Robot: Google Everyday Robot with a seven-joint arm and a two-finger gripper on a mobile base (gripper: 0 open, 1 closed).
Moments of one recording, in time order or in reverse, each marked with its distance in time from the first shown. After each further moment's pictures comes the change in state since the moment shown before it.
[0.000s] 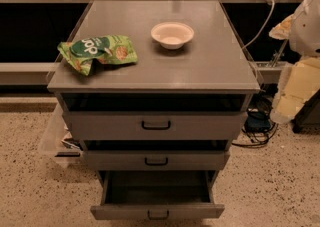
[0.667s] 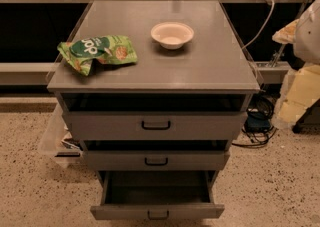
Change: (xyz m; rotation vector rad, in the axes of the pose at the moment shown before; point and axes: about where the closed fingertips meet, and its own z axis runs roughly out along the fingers) arm 0.003 0.005 0.003 0.012 -0.023 0.009
